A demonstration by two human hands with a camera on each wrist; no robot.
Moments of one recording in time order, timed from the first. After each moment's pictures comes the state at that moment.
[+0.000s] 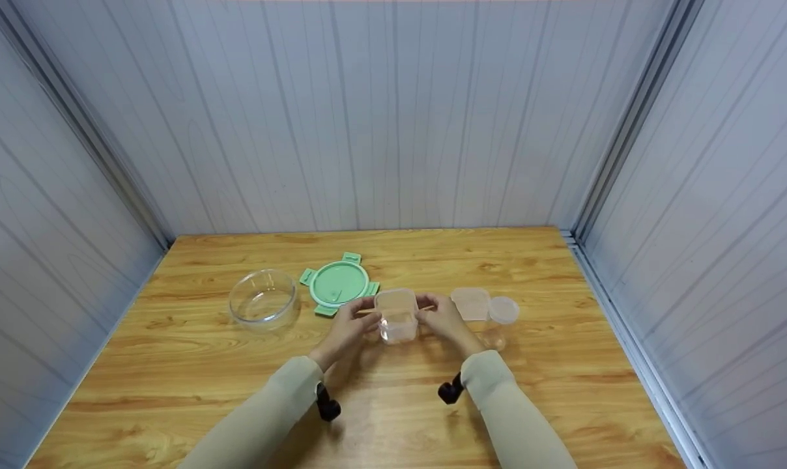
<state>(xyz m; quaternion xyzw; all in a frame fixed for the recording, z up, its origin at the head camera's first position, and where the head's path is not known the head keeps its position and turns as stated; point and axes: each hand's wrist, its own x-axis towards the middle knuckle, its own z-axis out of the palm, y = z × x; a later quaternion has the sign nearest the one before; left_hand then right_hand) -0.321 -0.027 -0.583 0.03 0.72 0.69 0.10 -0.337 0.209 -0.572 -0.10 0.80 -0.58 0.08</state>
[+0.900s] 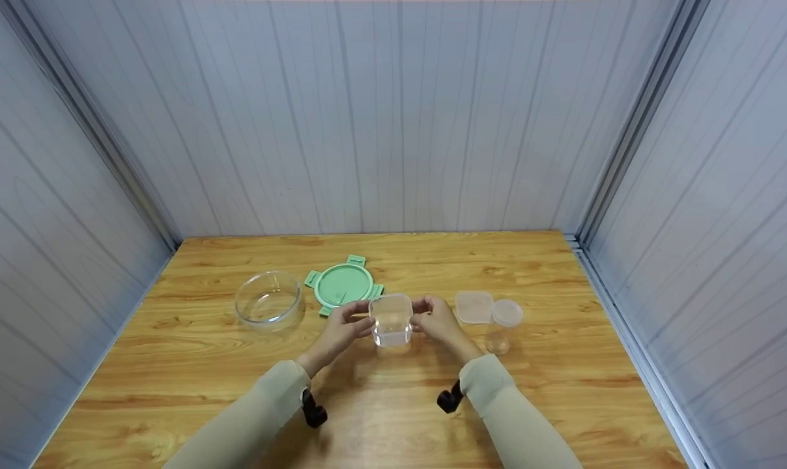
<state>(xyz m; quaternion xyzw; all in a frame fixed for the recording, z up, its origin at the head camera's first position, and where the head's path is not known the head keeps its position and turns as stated) -0.304 -0.052 -0.568 0.08 0.73 0.68 0.09 -0.319 0.188 -0.552 -0.07 0.76 -0.63 0.11</state>
